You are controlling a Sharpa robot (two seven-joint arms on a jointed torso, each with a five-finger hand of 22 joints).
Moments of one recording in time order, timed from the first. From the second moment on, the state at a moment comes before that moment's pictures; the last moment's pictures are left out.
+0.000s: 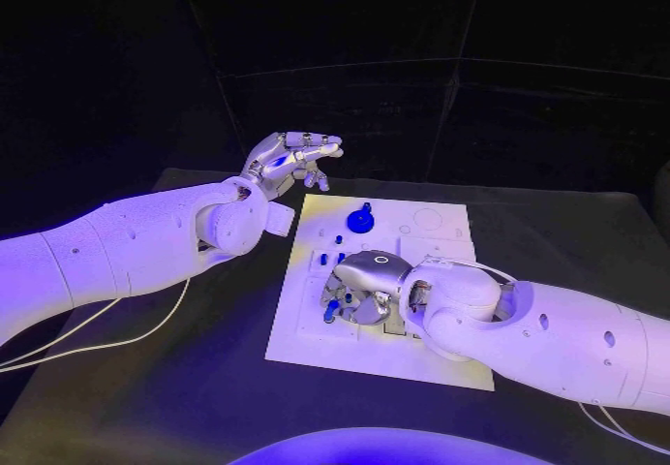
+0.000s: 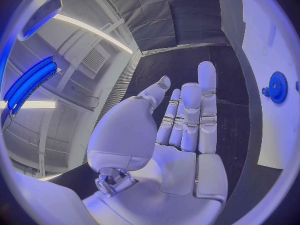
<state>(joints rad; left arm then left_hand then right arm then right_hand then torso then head) 1.23 -0.75 -0.06 1.32 0.01 -0.10 0.52 1.25 -0.02 0.30 -0.13 0.05 0.97 0.19 0.17 0.07 0.99 0.12 0.31 0.07 1.28 0.02 1.05 0.55 0.18 1.29 0.12 0.60 0.56 1.07 -0.59 -0.04 1.66 -1.66 -0.12 -0.12 1.42 -0.08 0.50 -0.04 0.13 1.08 0.15 0.09 0.07 1.20 0.07 0.19 0.07 1.47 -0.02 1.10 0.82 0.08 1.39 0.09 1.36 1.28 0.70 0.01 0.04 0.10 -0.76</state>
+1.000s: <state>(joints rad) 1.23 -0.75 -0.06 1.32 0.01 -0.10 0.52 1.25 -0.02 0.30 -0.13 0.05 0.97 0.19 0.17 0.07 0.99 0.12 0.31 0.07 1.28 0.03 1.05 0.55 0.18 1.29 0.12 0.59 0.56 1.07 -0.57 -0.05 1.66 -1.72 -0.10 -0.13 1.34 -0.14 0.46 -0.01 0.17 1.03 0.17 0.07 0.07 1.14 0.10 0.12 0.06 1.45 0.00 1.07 0.76 0.09 1.36 0.11 1.34 1.24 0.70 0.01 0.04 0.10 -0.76</state>
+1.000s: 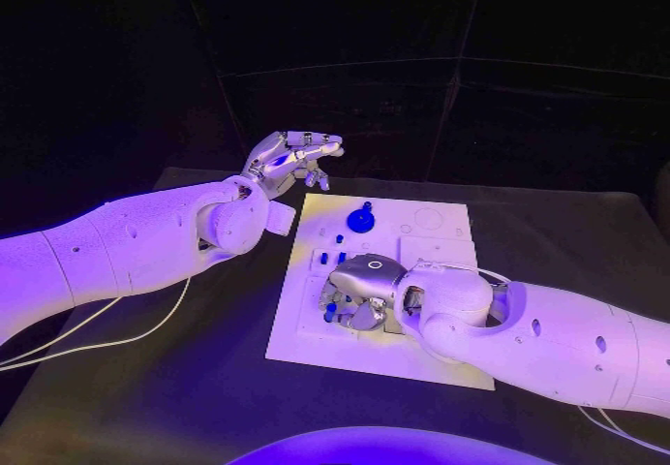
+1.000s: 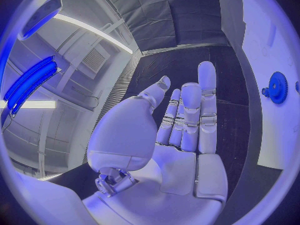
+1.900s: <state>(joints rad) 1.23 -0.75 -0.06 1.31 0.01 -0.10 0.52 1.25 -0.02 0.30 -0.13 0.05 0.96 0.19 0.17 0.07 0.99 0.12 0.31 0.07 1.28 0.03 1.05 0.55 0.18 1.29 0.12 0.59 0.56 1.10 -0.78 -0.05 1.77 -1.63 -0.32 -0.09 1.31 -0.12 0.01 0.12 0.31 0.91 0.18 0.10 0.08 1.07 0.10 0.27 0.09 1.42 0.01 0.97 0.59 0.12 1.28 0.12 1.21 1.10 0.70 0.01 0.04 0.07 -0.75</state>
